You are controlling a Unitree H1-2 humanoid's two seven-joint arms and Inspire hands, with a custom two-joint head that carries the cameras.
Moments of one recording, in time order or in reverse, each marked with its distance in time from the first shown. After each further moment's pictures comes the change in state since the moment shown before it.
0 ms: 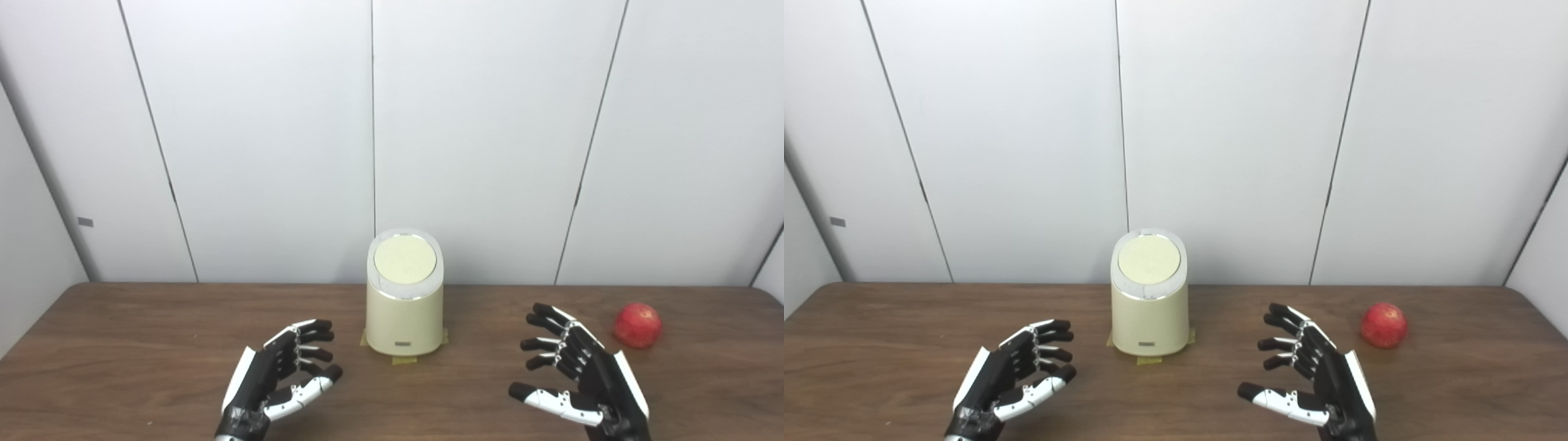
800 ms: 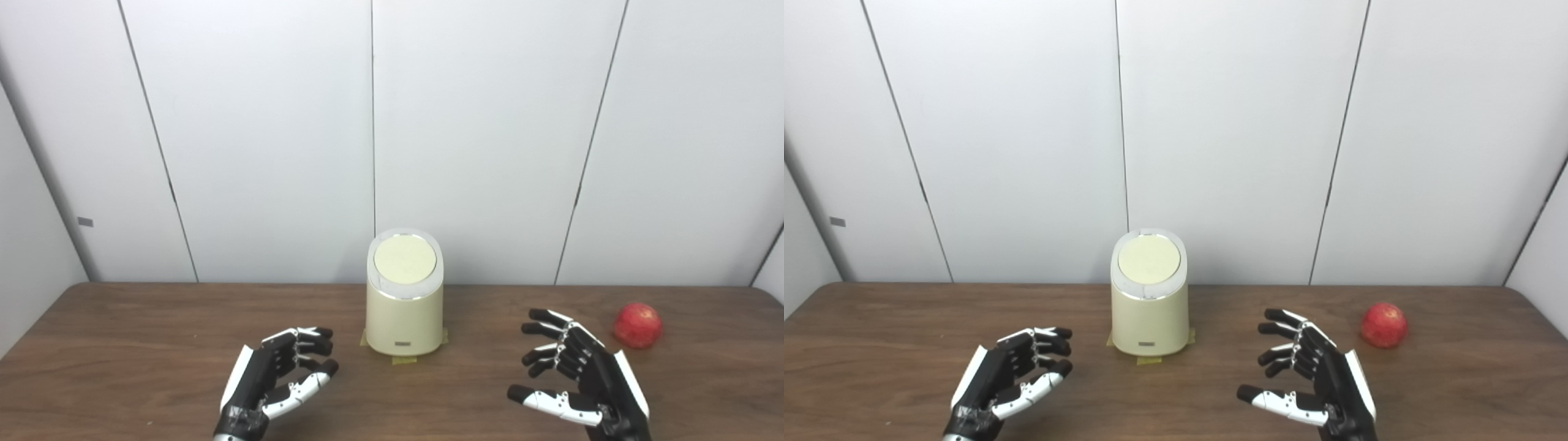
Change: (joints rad) left arm -0.003 -0.001 0.002 0.003 -0.008 -0.014 0.016; right arm -0.004 0.000 0.000 0.011 -0.004 -0.017 -0.002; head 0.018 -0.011
